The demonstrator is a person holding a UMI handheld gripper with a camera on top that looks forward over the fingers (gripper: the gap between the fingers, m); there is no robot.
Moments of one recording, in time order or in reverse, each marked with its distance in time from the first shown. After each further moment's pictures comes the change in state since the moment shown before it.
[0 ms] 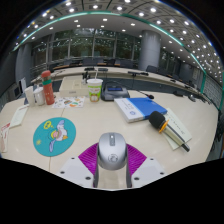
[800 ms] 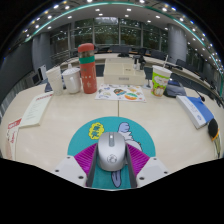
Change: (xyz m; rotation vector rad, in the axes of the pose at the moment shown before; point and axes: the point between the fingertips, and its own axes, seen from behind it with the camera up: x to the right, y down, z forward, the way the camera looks) arm -0.258 0.004 0.099 -0.129 -0.256 -0.086
